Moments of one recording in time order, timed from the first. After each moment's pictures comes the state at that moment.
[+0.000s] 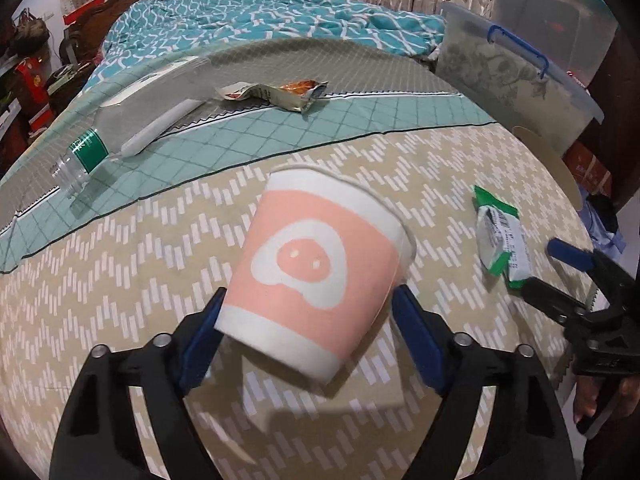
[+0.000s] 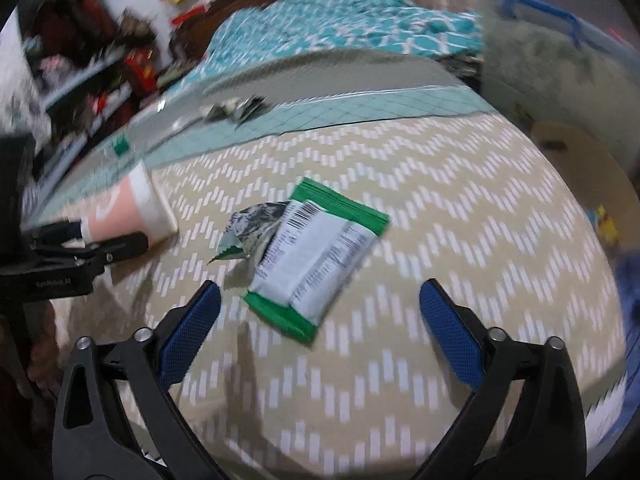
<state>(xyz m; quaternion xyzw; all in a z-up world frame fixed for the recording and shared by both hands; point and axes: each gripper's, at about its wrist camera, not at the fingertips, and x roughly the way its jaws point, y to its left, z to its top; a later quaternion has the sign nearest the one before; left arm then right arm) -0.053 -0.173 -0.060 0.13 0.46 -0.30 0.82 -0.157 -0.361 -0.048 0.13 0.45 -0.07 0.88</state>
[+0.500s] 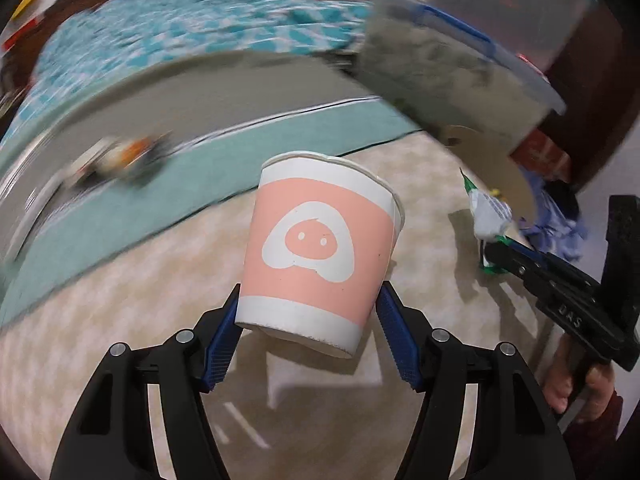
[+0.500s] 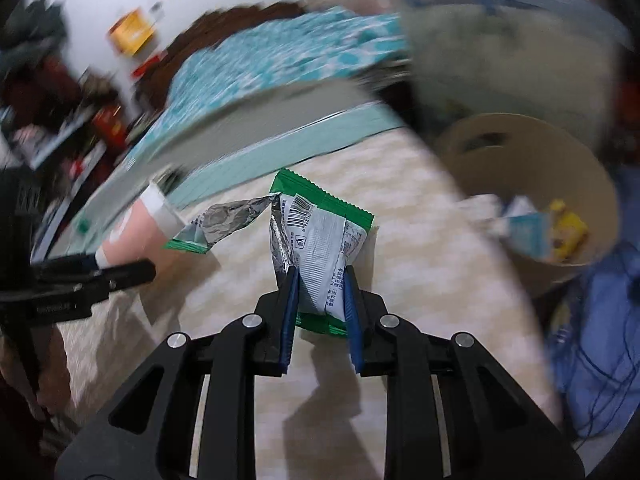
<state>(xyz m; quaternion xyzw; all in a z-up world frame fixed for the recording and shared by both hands) -0.055 -0.327 -0.043 0.14 0.46 -0.42 0.77 -0.215 -0.512 -0.044 0.26 0.36 -0.17 0.88</state>
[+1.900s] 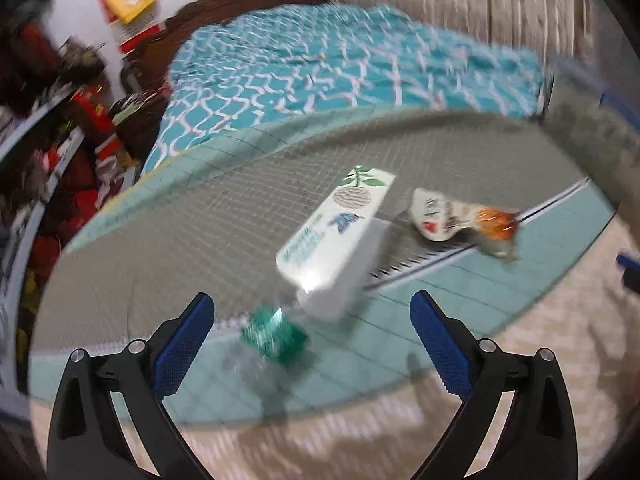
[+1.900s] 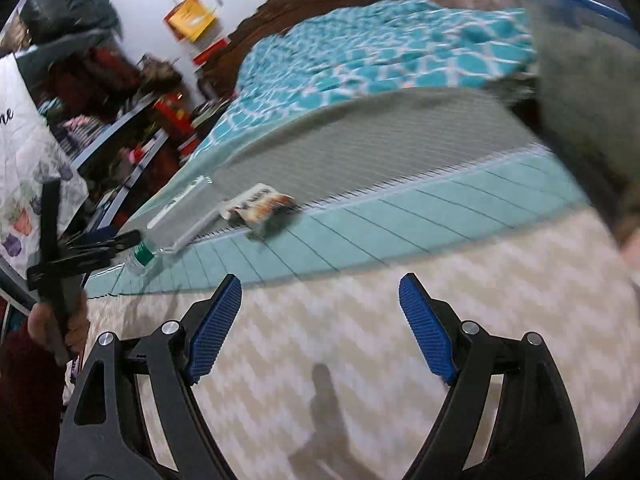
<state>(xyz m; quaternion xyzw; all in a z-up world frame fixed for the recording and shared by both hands) 0.127 -0.142 -0.015 0.20 0.41 -0.18 0.87 -0.021 -0.418 -0.019 0.26 0.38 0.02 0.89</state>
